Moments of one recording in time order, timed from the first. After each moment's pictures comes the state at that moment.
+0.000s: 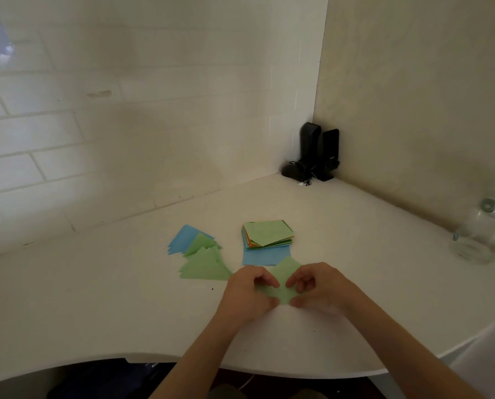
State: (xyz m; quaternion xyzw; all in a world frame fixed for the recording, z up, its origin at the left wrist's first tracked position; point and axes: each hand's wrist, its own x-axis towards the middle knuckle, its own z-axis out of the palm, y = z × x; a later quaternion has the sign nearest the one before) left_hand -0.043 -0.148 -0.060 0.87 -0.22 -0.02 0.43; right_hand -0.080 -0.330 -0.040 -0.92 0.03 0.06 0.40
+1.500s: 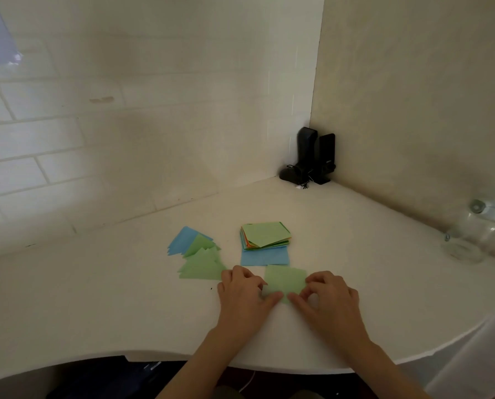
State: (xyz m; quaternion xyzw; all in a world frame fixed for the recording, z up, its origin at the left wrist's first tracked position) left_hand -0.062 -0.154 -0.067 0.96 -0.16 0.07 0.22; right_hand -0.124 -0.315 -0.068 -0.95 0.10 -0.19 0.23
